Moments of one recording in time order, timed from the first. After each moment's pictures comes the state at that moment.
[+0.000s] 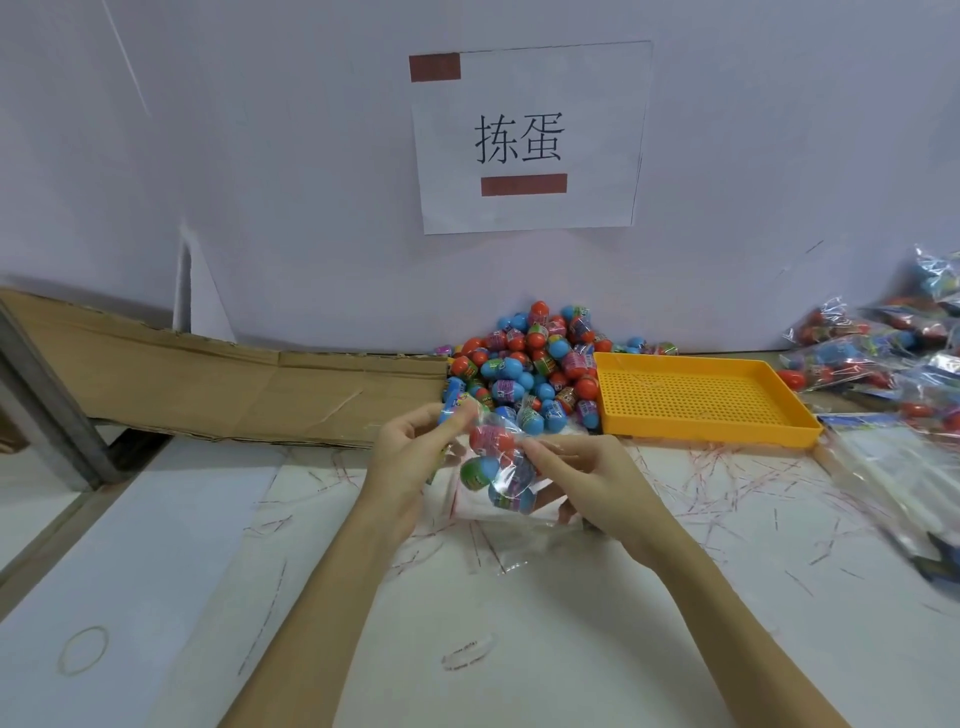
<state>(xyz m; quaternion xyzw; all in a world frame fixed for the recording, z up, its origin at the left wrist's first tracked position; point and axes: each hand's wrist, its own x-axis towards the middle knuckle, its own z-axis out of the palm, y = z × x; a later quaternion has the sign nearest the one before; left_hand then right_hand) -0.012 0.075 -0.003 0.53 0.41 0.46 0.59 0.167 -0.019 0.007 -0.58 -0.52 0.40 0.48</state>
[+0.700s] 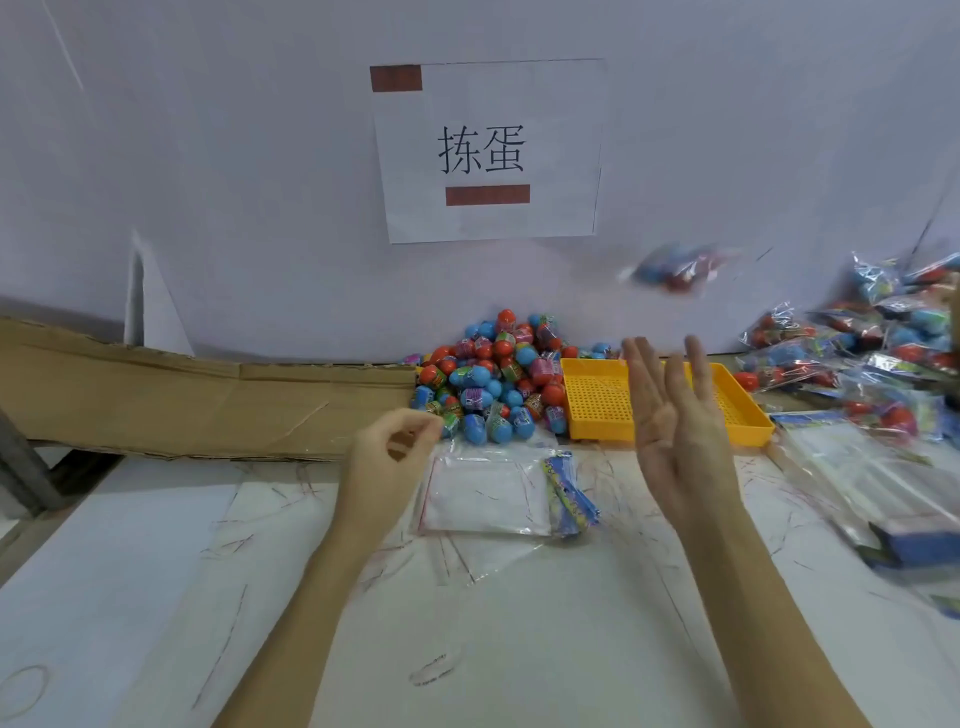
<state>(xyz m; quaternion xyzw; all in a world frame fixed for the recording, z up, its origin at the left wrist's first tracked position) -0.013 0.083 -0.022 0.70 0.40 0.48 0.34 0.234 -0.028 0.032 -0.22 -0.22 0.42 0.85</state>
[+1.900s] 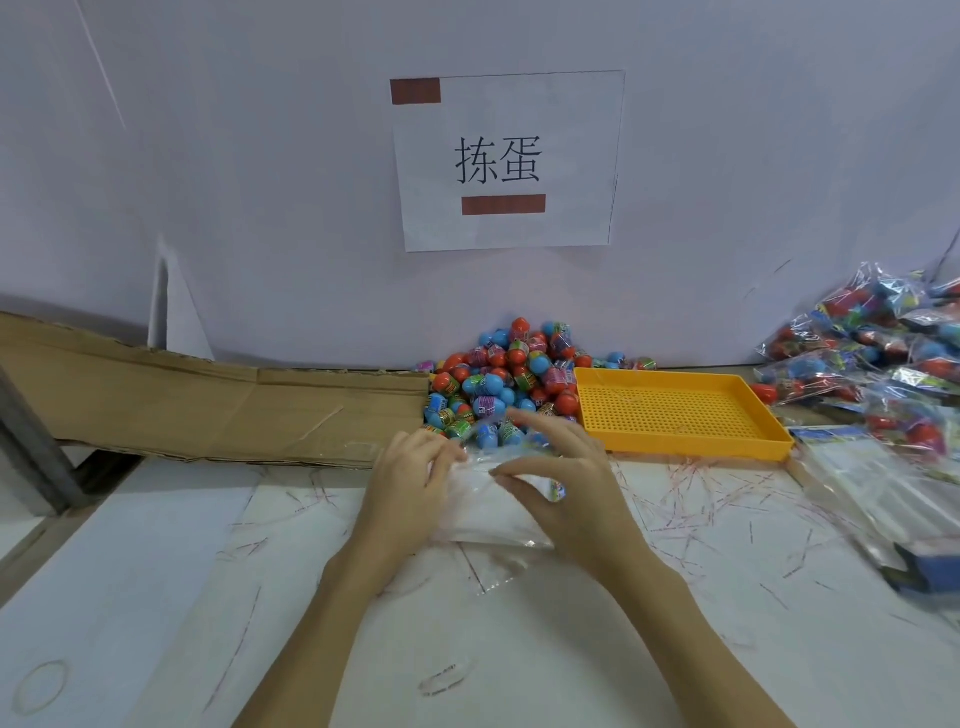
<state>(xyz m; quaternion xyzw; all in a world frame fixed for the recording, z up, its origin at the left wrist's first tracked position) -0.008 0.078 -0.024 0.80 0.45 0.34 0.21 0.174 -0.008 -0.014 -0.58 -0.69 -0.01 0.43</state>
